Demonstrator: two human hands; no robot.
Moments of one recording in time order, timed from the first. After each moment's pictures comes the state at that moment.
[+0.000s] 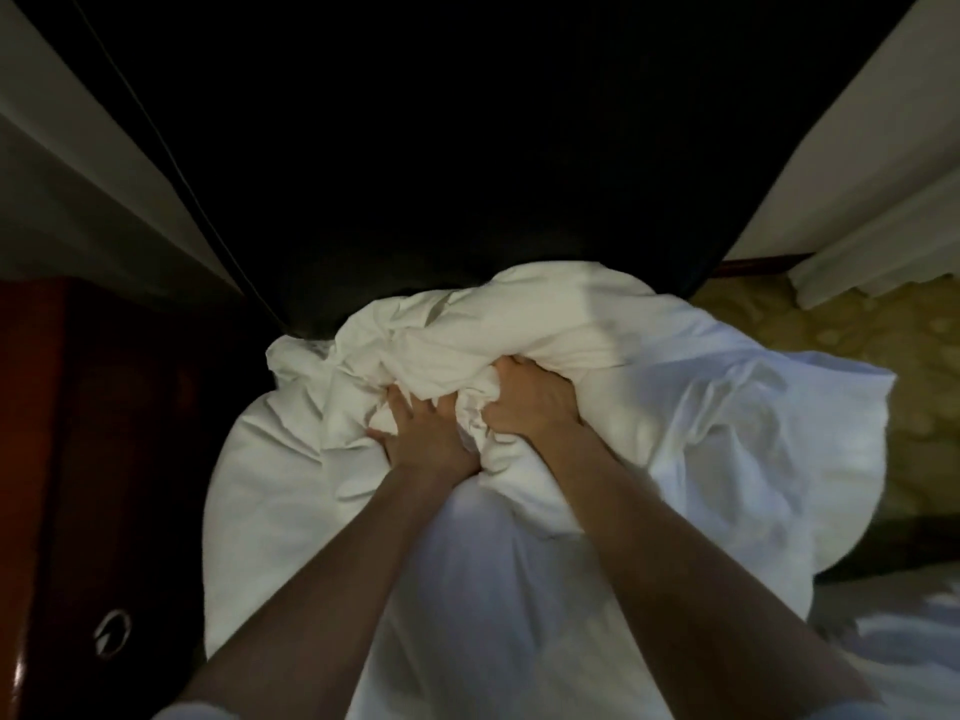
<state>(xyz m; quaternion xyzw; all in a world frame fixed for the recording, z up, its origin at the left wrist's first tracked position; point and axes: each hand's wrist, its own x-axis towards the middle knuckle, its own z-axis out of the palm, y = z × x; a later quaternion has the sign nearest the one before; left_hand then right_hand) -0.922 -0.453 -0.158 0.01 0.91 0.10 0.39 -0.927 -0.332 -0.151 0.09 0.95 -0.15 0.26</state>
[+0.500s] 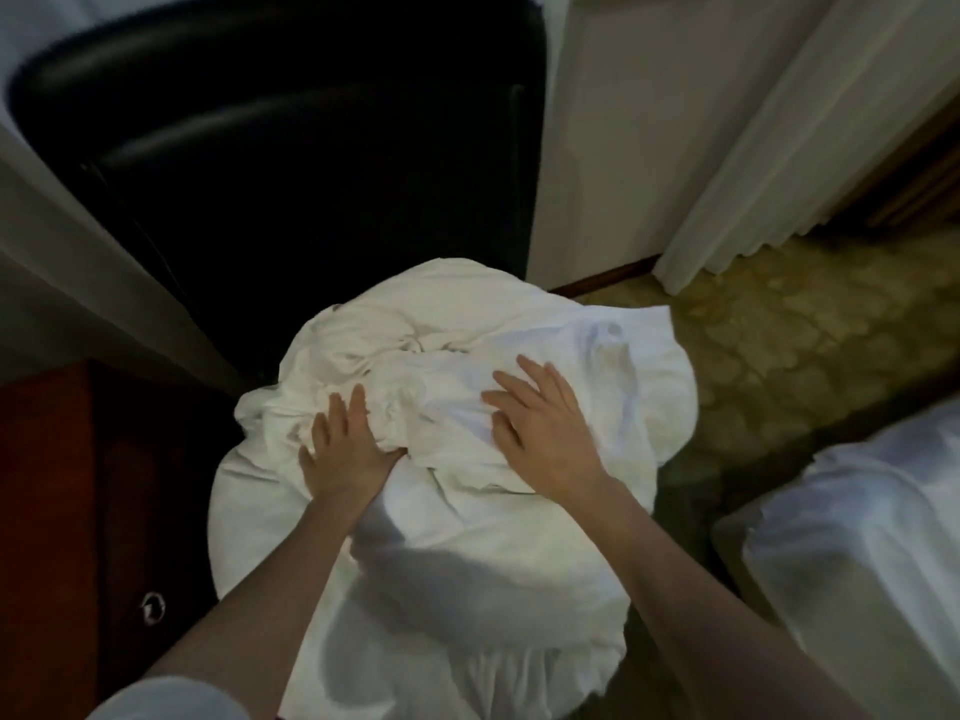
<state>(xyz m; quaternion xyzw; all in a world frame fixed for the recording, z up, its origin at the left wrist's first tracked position) -0.837 -0.492 -0.076 0.06 0.97 0.12 0.22 -0.736 -0.292 -0.028 0.06 0.98 -0.18 0.00</state>
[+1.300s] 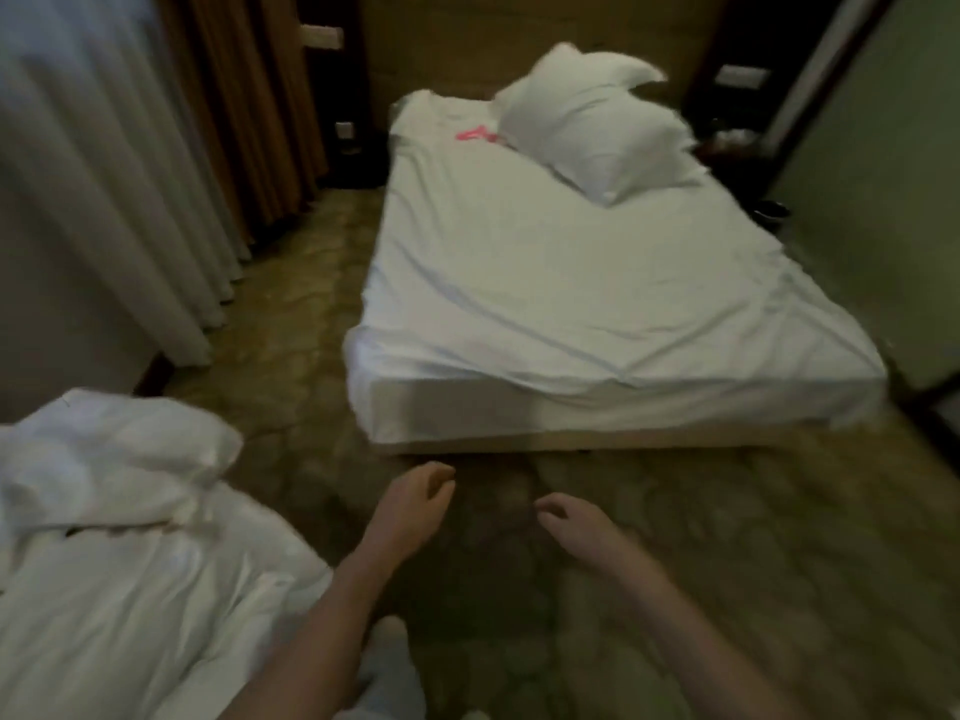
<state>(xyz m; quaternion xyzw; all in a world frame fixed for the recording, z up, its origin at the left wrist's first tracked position) -0.363 -0.360 0.034 0.68 0.59 0.17 0.40 -0.143 -0.401 0.014 0.74 0.54 -0.41 -0.06</state>
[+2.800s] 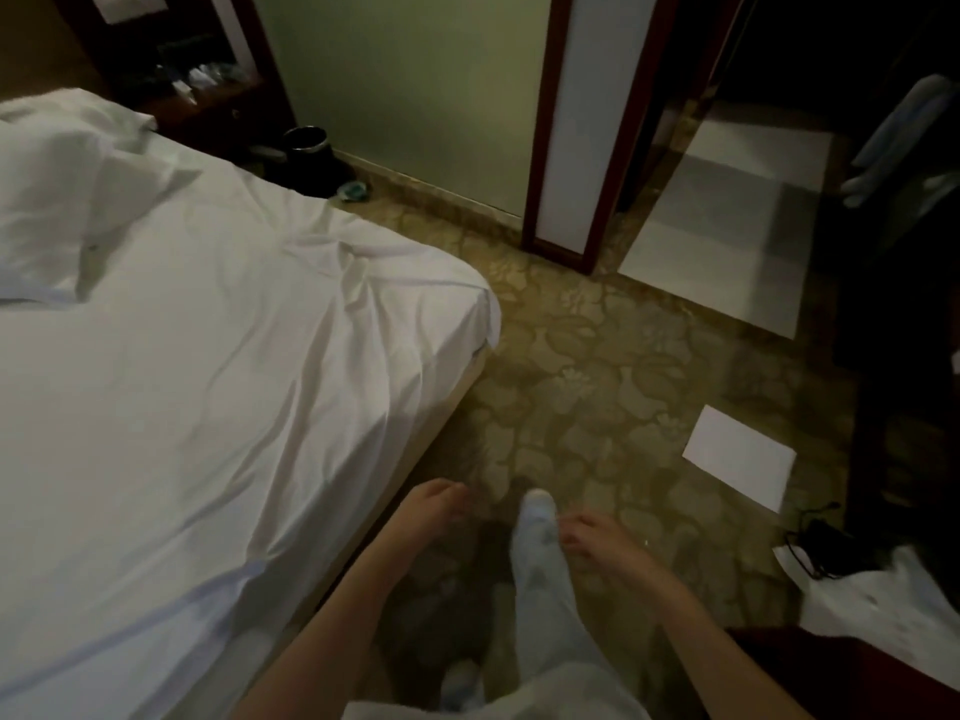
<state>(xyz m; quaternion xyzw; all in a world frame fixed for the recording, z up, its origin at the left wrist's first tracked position) 0.295 -0.195 -0.026 0.66 0.33 -0.20 0.64 0.371 -0.427 -0.047 0.80 -0.05 -0.42 -0.43</state>
